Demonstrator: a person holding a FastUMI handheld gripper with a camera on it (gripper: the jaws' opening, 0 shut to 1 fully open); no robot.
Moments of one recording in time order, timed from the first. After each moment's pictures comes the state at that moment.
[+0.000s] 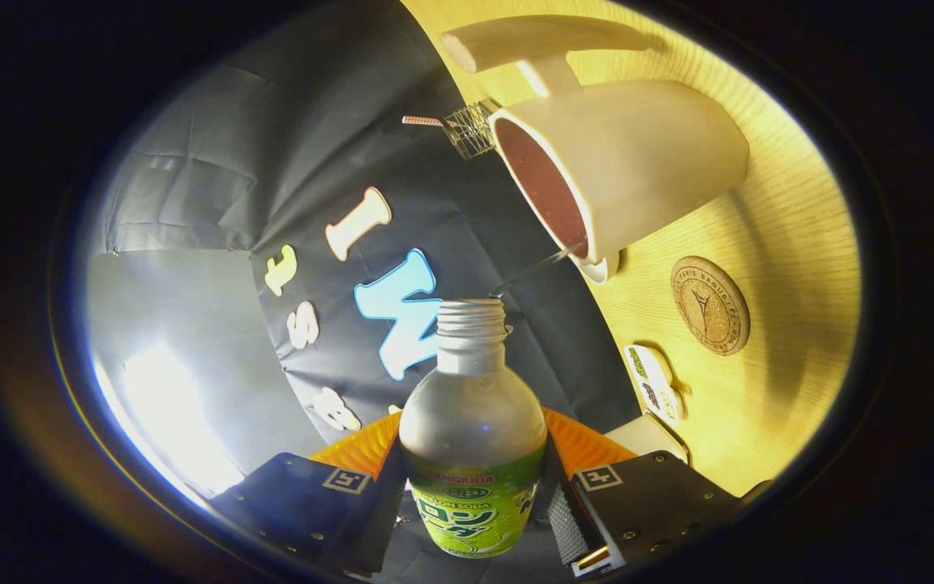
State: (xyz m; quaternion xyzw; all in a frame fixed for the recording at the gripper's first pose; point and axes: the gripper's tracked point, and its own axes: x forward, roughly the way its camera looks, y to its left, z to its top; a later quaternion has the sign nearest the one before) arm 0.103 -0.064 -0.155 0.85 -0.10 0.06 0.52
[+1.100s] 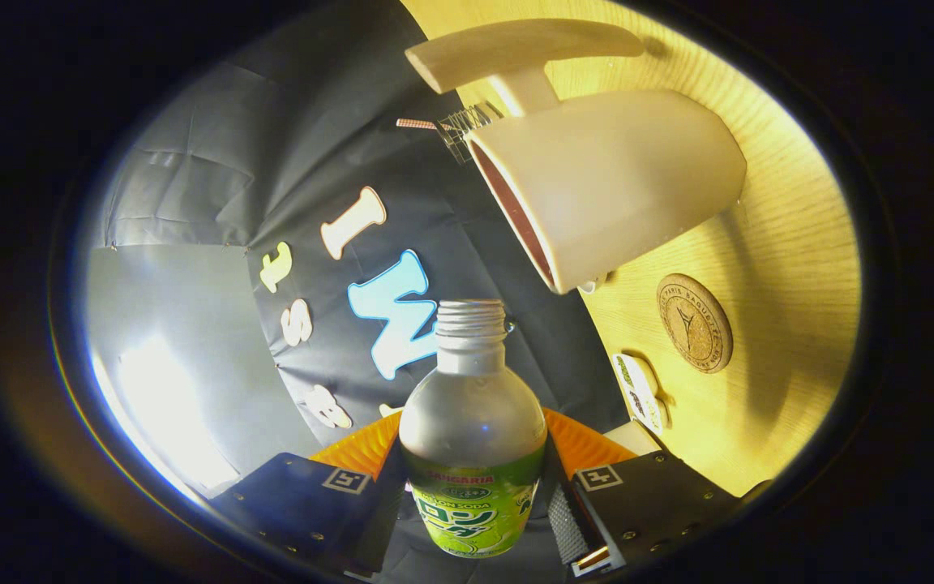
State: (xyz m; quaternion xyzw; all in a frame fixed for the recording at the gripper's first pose) arm 0.103 -0.070 -0.173 0.84 -0.09 0.06 0.53
